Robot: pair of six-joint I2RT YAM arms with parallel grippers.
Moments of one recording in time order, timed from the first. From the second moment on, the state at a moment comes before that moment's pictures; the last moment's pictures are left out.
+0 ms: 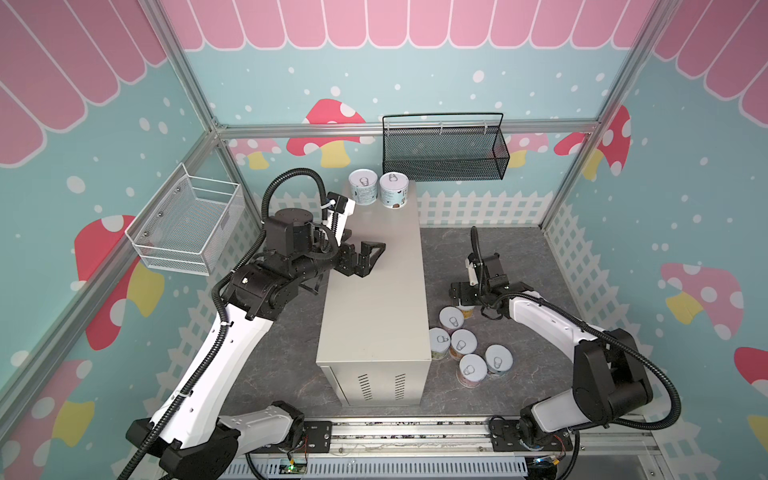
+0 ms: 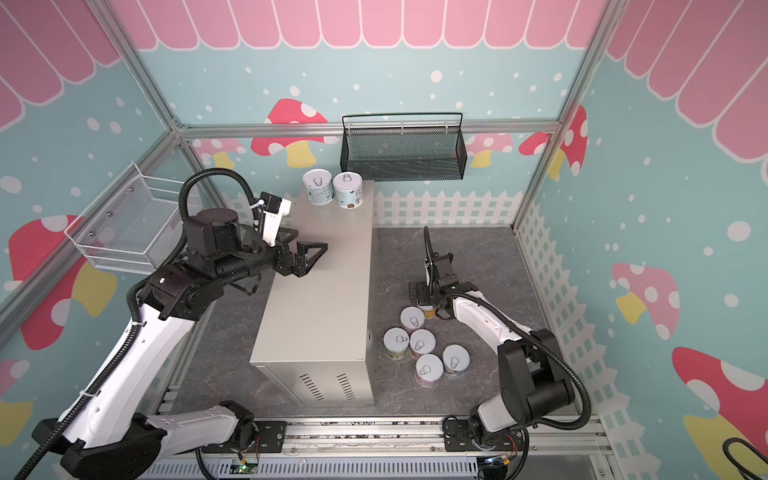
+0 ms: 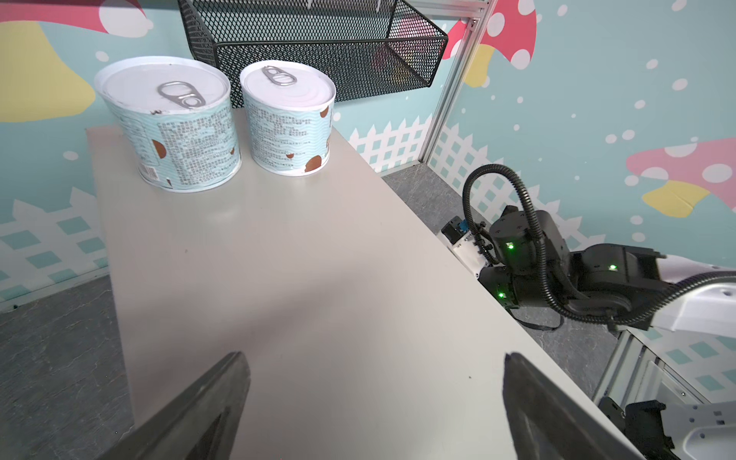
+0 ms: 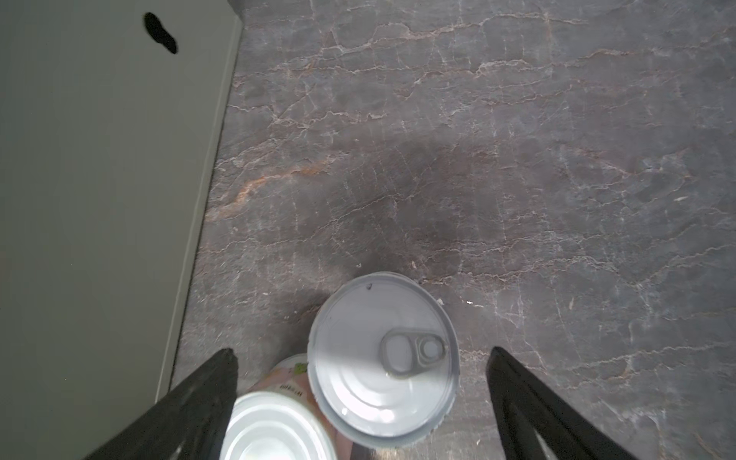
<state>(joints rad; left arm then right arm) -0.44 1.22 1.59 -0.74 0.26 -0.11 0.34 1.52 0.97 -0.37 0.04 0.25</state>
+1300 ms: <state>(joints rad) -0.86 1.47 1.91 -1.11 0.23 0.05 0.34 1.58 0.83 -0.16 0.10 0.31</state>
